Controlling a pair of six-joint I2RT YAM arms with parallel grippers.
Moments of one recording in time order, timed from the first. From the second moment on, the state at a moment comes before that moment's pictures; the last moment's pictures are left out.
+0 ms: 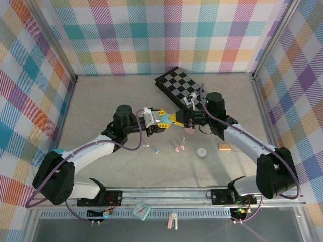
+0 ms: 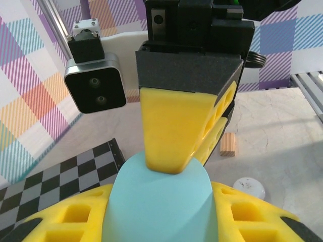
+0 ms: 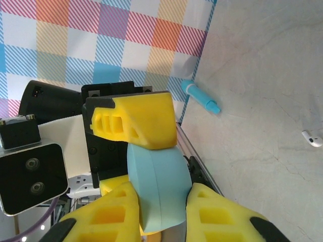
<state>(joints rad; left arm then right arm) -0.58 1.32 0.74 0.44 0.70 0.36 0.43 1.36 0.86 0.16 -1.07 1.00</state>
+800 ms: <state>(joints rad) -0.58 1.35 0.74 0.52 0.74 0.29 0.43 1.36 0.83 0.28 -1.07 1.08</state>
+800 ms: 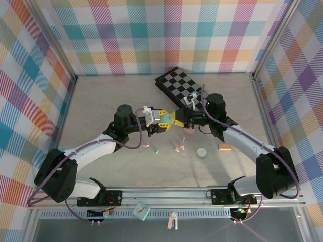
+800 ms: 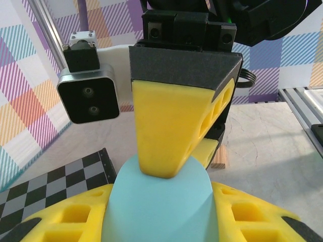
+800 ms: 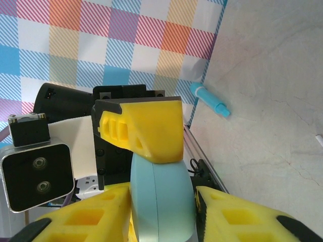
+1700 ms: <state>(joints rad) -0.50 1.45 0.67 1.00 0.82 -0.04 0.37 1.33 0.71 0.66 -1.05 1.46</state>
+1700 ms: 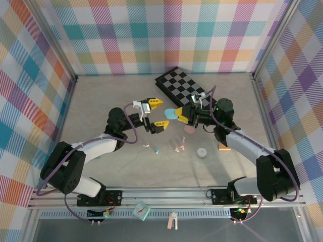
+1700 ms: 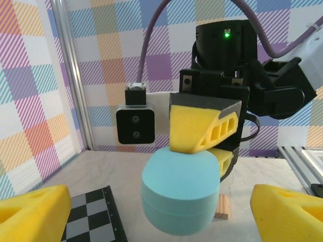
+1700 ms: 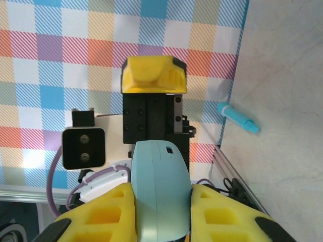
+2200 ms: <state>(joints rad) -0.54 1.50 0.73 0.95 0.85 0.00 0.37 1.33 0.71 0.67 -1.05 1.49</state>
